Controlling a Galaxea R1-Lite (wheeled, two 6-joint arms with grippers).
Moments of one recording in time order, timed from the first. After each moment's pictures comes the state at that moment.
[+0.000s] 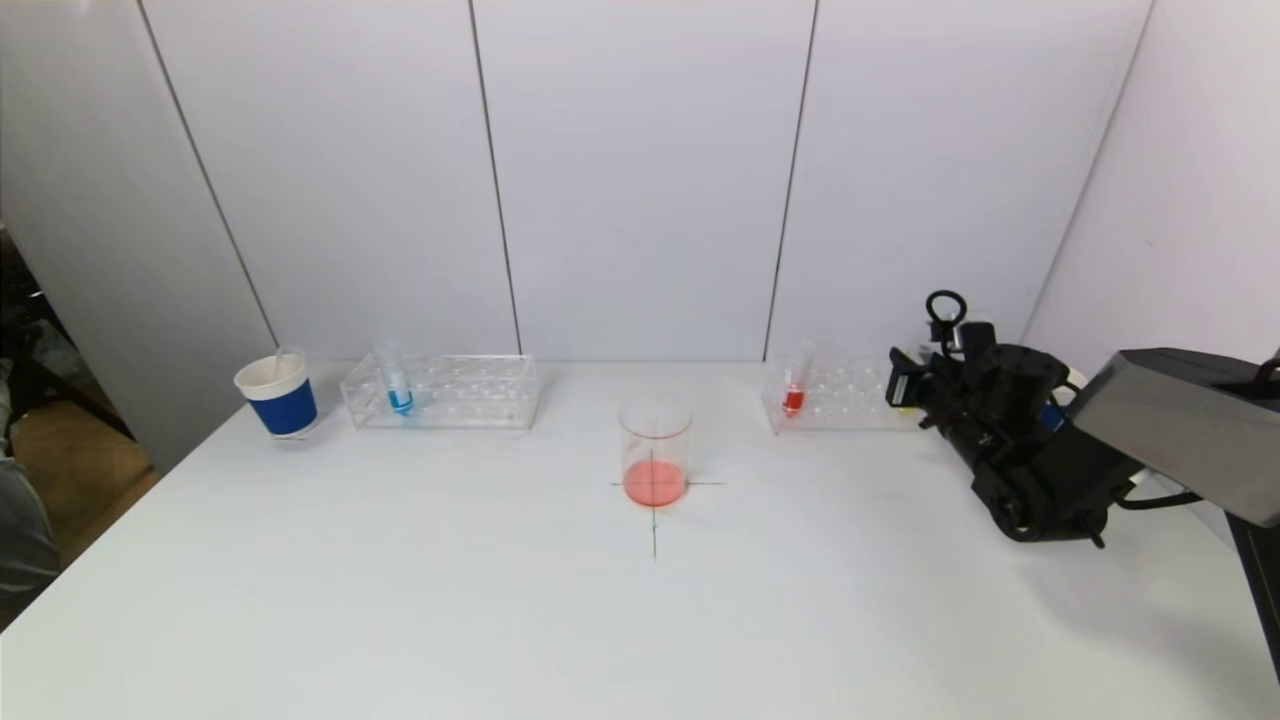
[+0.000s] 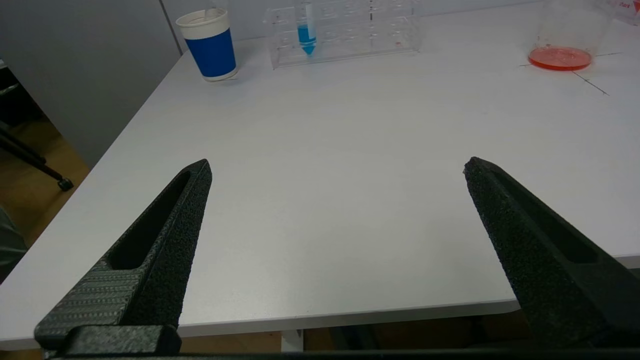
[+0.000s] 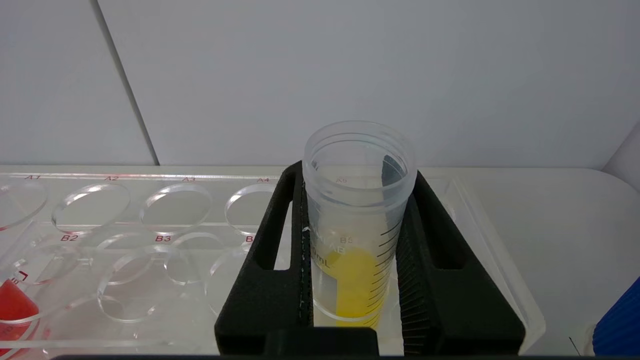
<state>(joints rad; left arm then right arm) 0.00 0.00 0.00 0.00 -0.02 0.09 0.04 2.46 -1.08 -1.36 -0.09 -0.02</state>
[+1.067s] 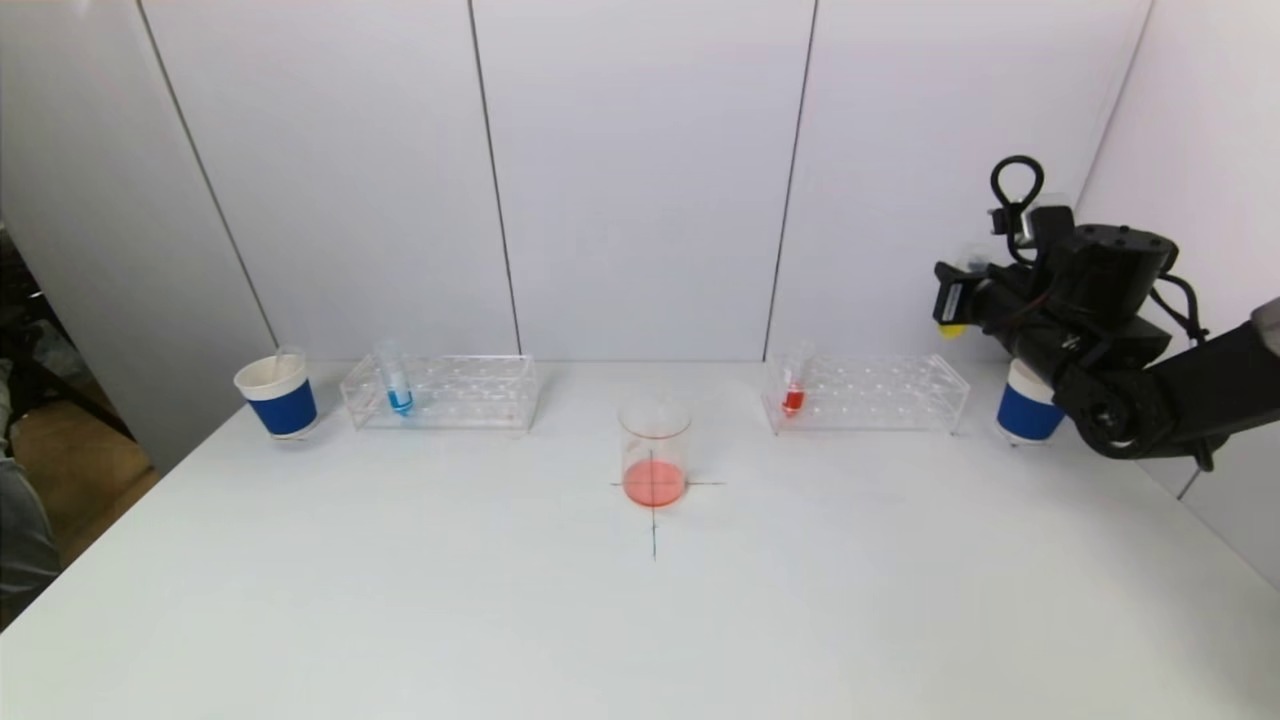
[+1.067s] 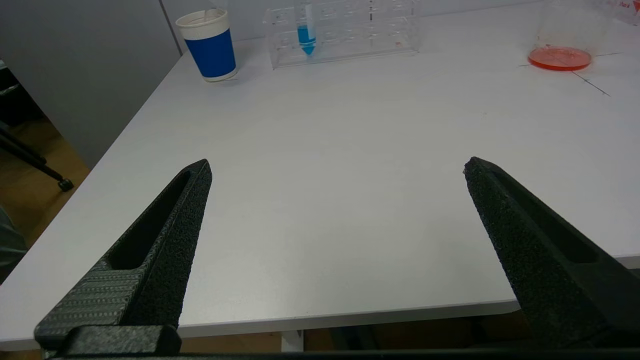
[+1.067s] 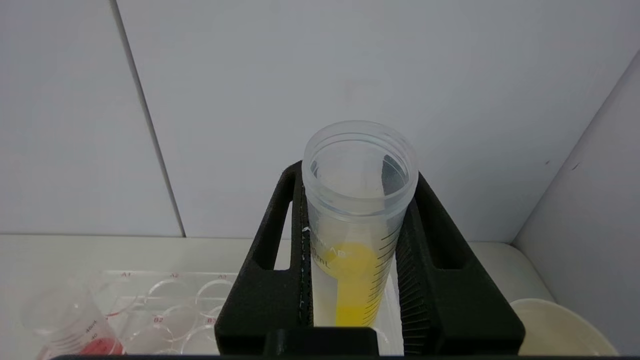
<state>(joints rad) 0.00 0.00 0.00 0.00 -0.02 0.09 0.04 2.09 -1.12 -0.99 -0.08 -0.06</state>
